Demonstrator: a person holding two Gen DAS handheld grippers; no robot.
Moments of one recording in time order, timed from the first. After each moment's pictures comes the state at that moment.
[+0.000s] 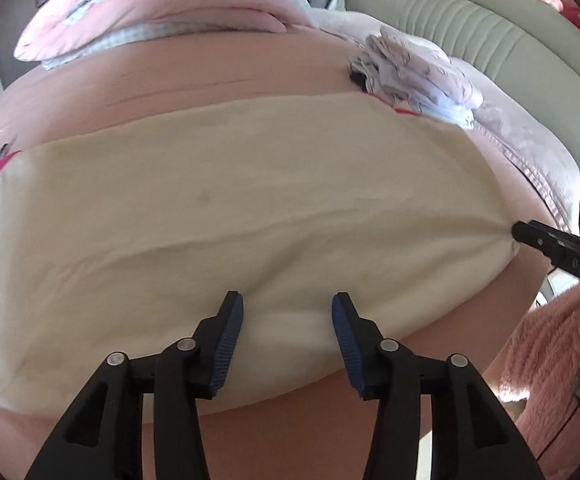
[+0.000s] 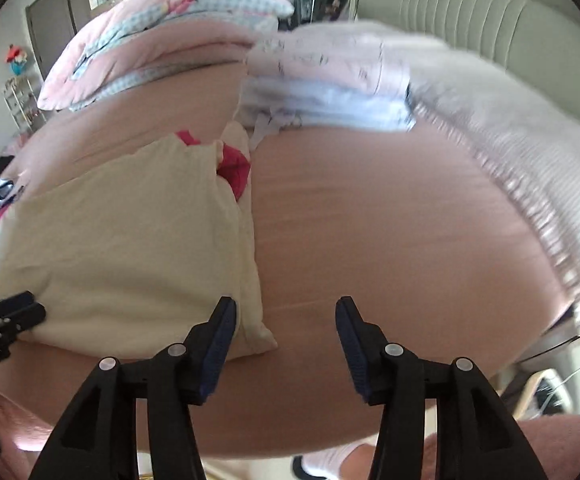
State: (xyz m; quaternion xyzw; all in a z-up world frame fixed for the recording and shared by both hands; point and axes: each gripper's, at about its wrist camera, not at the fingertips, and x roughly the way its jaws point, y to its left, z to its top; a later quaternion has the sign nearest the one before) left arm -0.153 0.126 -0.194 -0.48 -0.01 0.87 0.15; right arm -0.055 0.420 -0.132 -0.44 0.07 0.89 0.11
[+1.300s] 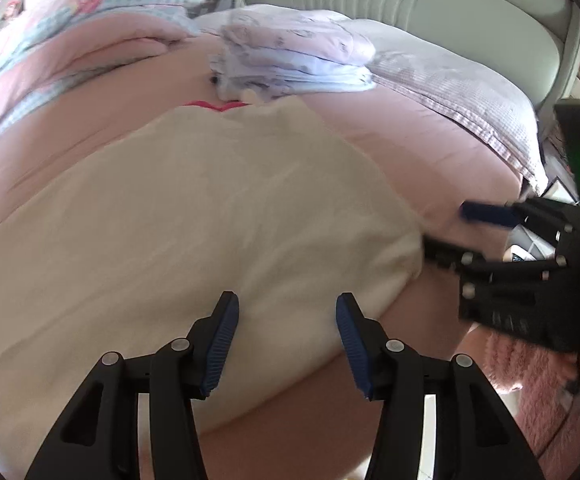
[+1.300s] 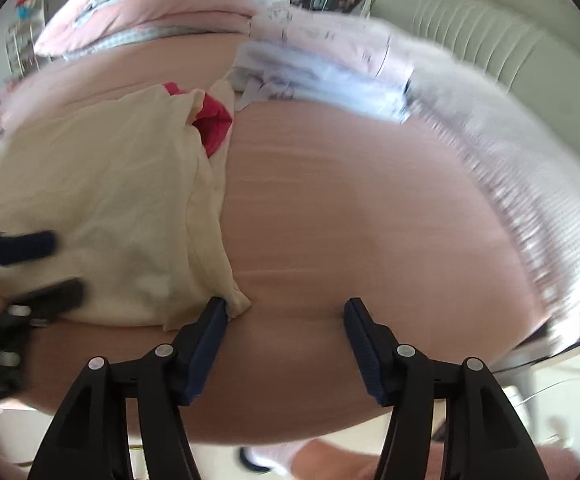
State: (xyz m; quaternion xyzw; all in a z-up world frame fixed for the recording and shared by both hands) left arm -0.145 0.230 -0.185 -0.46 0.07 0.86 0.22; right arm -0.059 0.418 -0.158 -0.48 -0.04 0.87 0.14
